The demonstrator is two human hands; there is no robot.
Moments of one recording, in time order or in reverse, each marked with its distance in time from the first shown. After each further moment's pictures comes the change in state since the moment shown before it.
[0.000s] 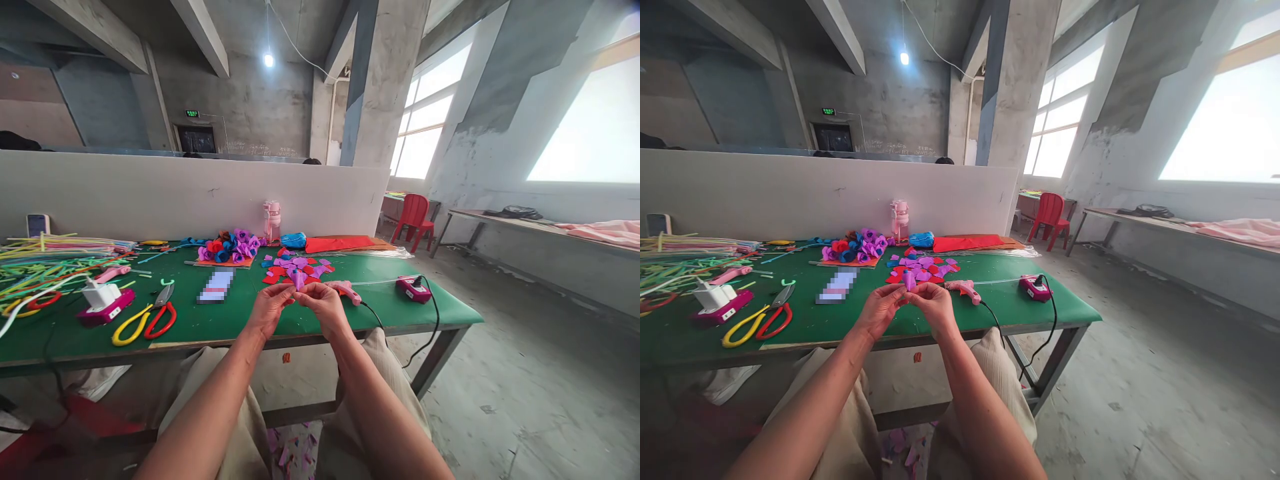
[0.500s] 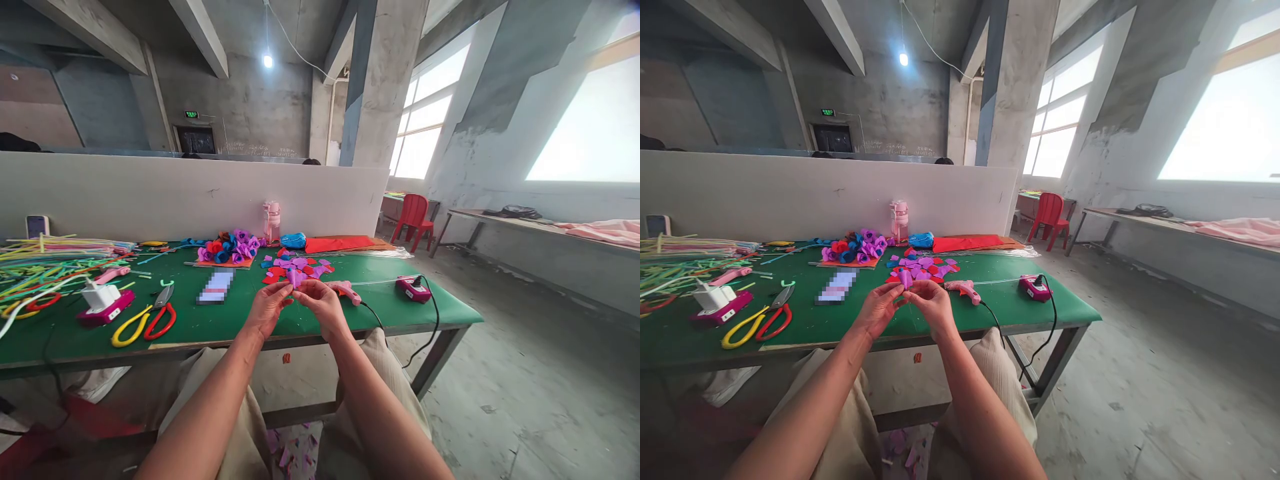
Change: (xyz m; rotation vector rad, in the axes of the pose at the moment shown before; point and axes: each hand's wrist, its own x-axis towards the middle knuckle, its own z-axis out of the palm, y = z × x) left_hand 0.000 0.005 0.000 -0.055 0.010 -0.047; right_hand -0.001 -0.001 0.003 0.008 0.017 -0.031
